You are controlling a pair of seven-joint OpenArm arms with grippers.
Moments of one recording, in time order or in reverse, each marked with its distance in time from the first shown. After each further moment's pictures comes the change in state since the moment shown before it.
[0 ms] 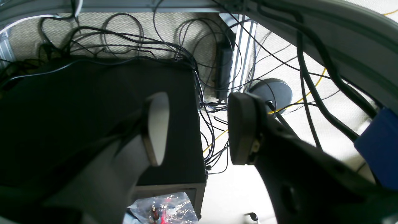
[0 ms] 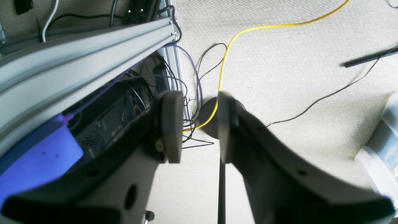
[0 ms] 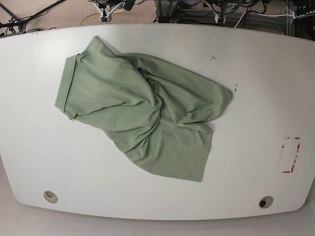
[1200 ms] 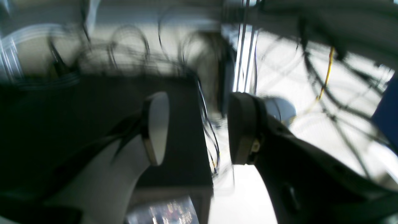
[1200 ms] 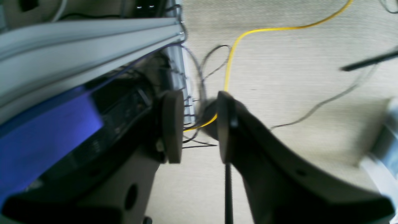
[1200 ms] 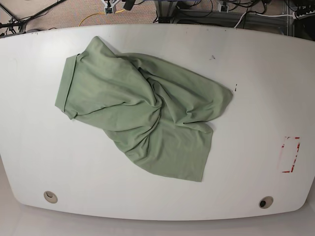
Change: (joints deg) left arm 13.3 -0.9 -0.2 13.8 -0.2 -0.1 -11.6; right arm -10.5 -4.6 -0.6 14.5 0.2 1.6 0.0
